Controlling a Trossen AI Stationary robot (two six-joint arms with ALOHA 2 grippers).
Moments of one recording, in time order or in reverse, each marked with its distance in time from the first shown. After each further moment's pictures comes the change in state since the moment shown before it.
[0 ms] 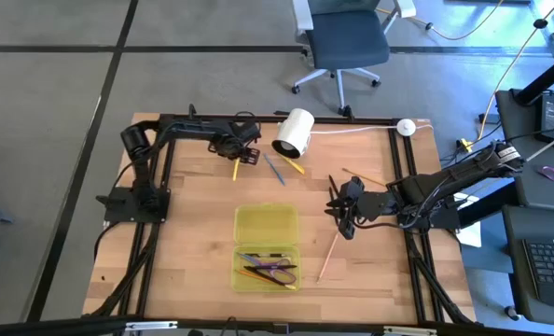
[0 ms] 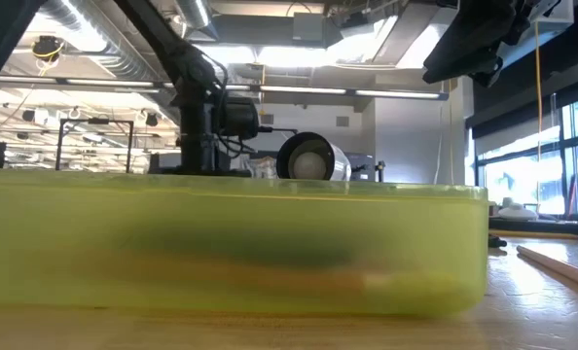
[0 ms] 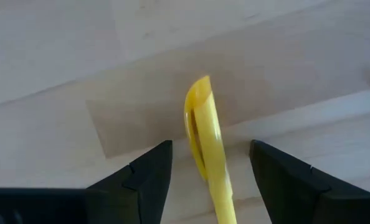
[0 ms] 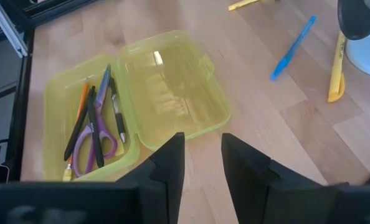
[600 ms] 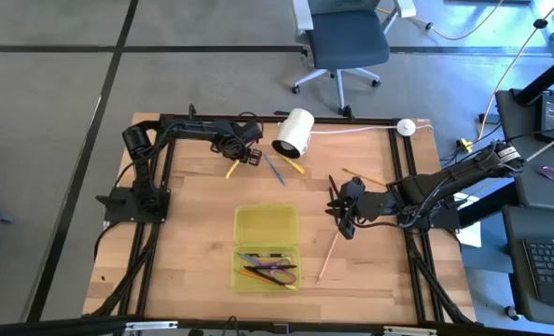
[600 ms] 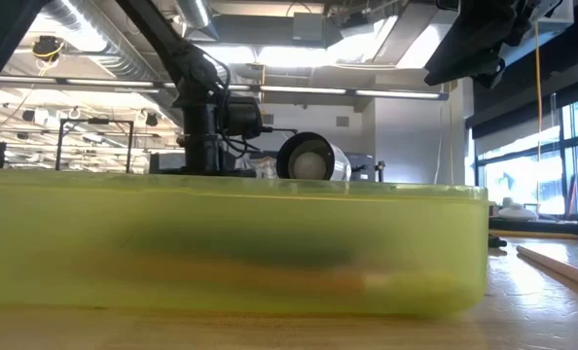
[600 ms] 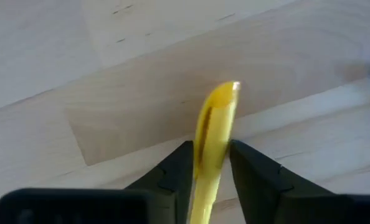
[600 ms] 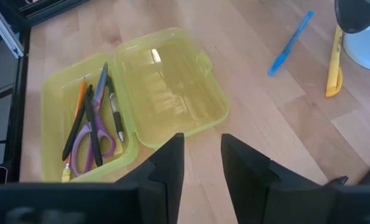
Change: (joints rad) left arm 0.000 0.021 0.001 0.014 0.009 0.043; right arm 0.000 0.000 0.000 -0.015 -0.001 0.022
